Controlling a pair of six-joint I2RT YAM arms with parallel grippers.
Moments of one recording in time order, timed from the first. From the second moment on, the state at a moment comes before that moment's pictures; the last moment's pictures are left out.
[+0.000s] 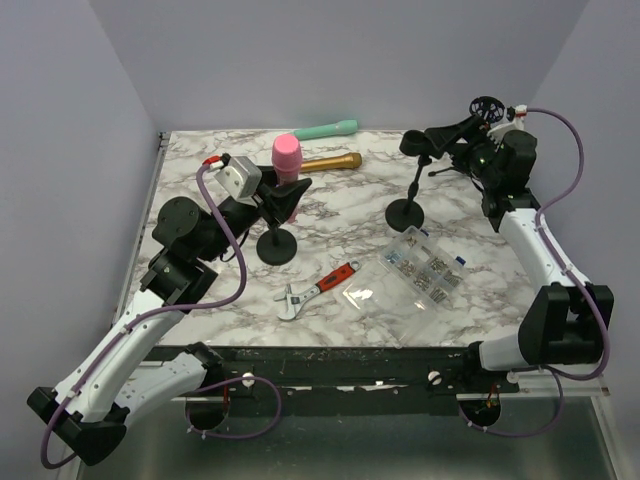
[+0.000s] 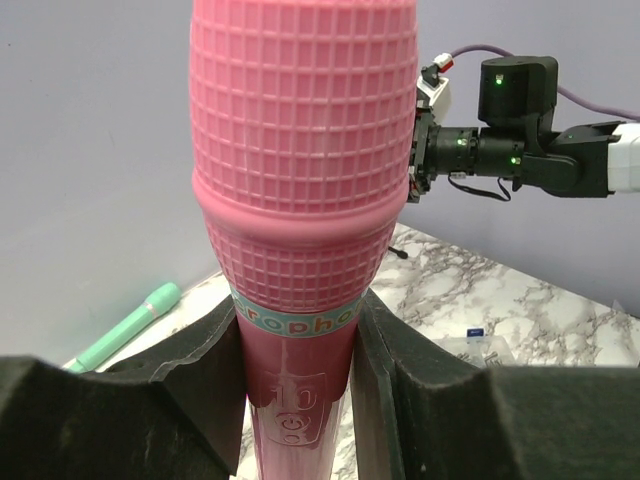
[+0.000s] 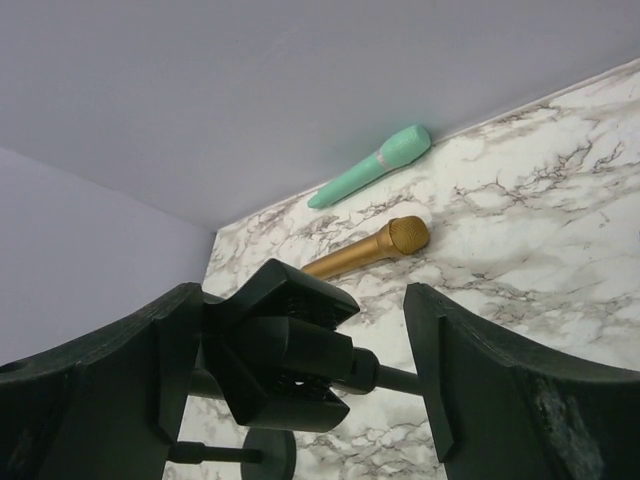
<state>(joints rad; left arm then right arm) -0.62 0.87 1.04 0.13 0.24 -0.04 -0.01 1.42 1.12 0.18 -0.32 0.73</state>
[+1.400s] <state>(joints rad) -0.64 0.90 1.04 0.12 0.23 -0.01 0.00 1.33 1.17 -0.04 -0.22 0.55</state>
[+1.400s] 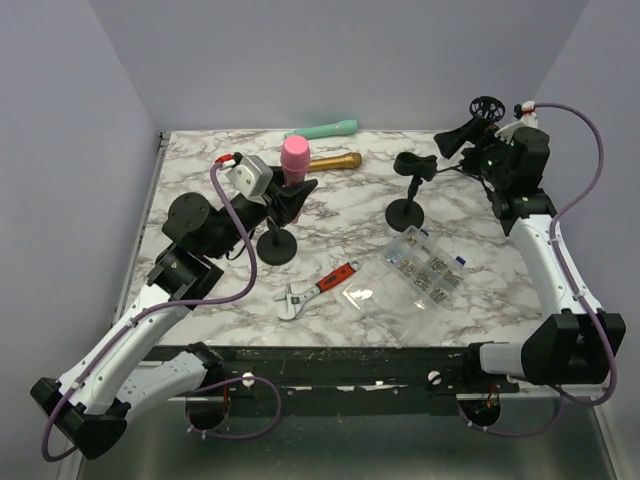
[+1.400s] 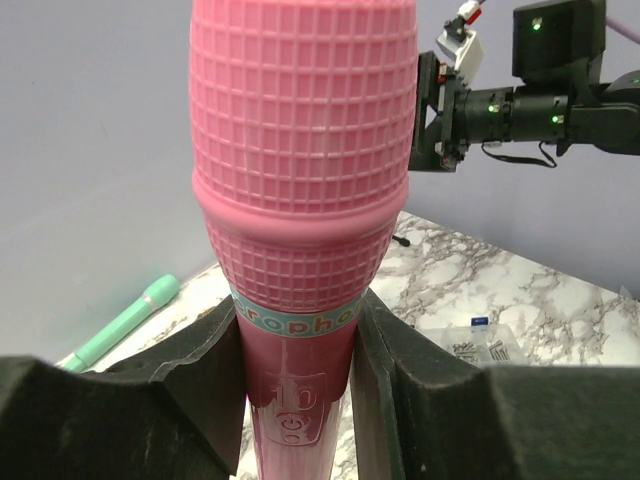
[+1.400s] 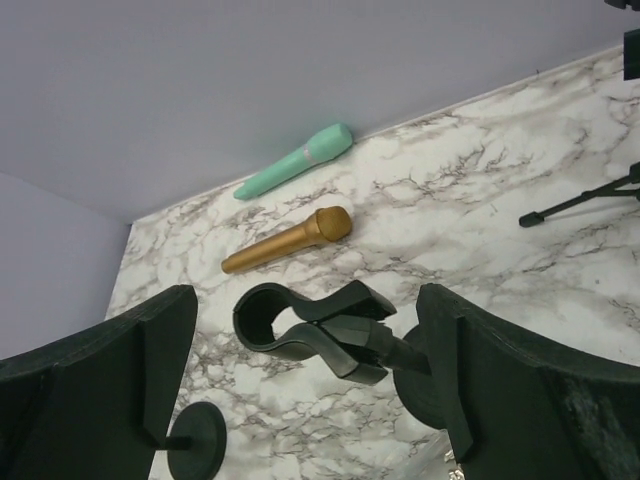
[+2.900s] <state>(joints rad) -0.64 2.02 1.89 -0.50 0.03 0.85 0.22 0.48 0.97 -0.24 0.11 0.30</state>
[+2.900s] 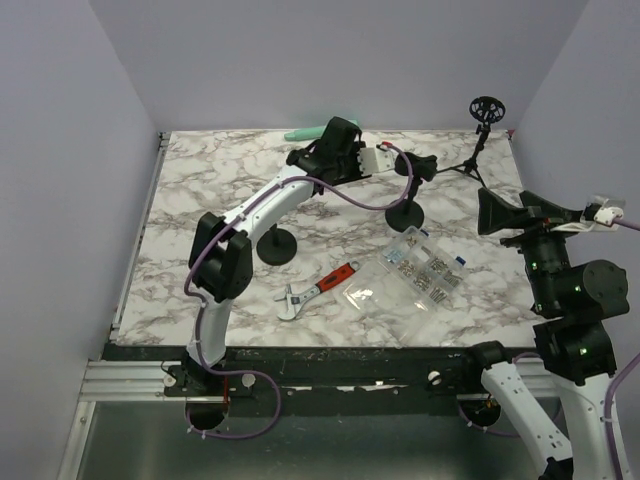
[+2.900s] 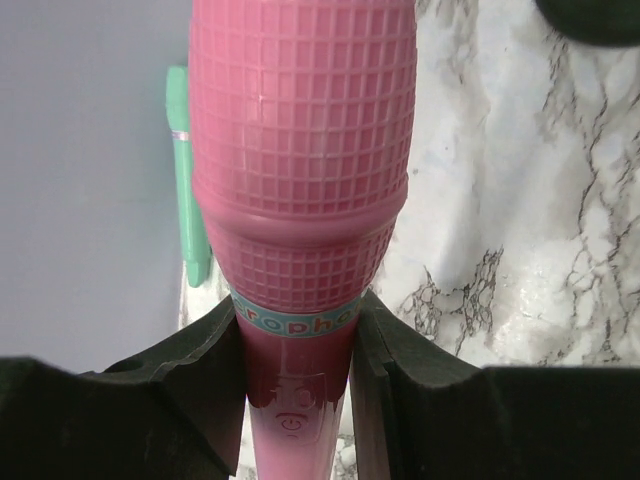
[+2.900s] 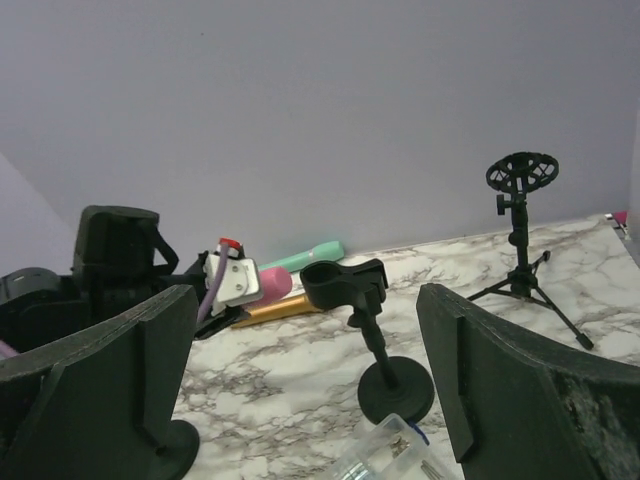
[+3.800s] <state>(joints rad) -0.59 2.37 2.04 -0.65 -0.02 0.89 0.22 0.46 0.98 -0.34 0.12 0.25</state>
